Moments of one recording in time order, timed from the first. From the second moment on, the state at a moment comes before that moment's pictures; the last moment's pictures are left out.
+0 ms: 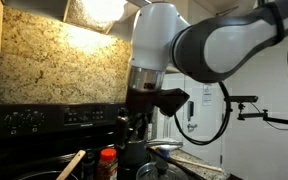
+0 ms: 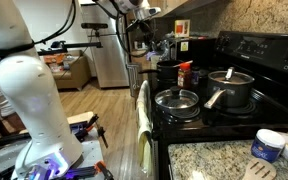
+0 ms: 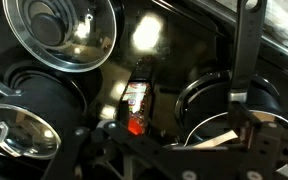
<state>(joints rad) 0.32 -0.09 0.11 -2.12 -0.32 2.19 0.61</state>
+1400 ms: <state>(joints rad) 0.11 -0.49 0.07 -2.27 -0.04 1.87 0.30</state>
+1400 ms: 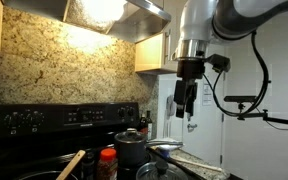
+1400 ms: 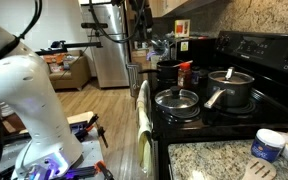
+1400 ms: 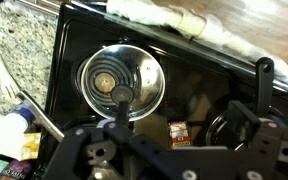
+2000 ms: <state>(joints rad) 0.07 -0.39 -0.01 -2.09 0.10 1.55 0.22</state>
